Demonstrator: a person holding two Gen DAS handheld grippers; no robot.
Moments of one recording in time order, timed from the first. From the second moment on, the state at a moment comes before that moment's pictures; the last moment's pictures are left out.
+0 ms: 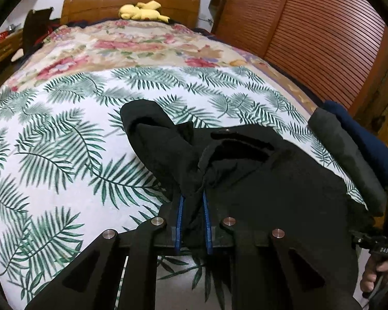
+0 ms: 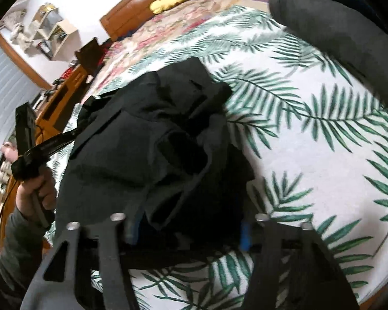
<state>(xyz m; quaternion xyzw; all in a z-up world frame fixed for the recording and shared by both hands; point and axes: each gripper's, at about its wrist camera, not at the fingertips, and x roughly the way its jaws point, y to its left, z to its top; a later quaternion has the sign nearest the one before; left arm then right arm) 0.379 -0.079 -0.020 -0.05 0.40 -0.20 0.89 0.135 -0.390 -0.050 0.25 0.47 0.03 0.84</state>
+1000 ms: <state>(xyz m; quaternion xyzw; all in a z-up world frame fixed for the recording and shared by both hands) 0.218 -0.079 0.097 0.00 0.24 -0.23 0.94 0.050 -0.383 0.100 0.10 0.30 0.03 0.95</state>
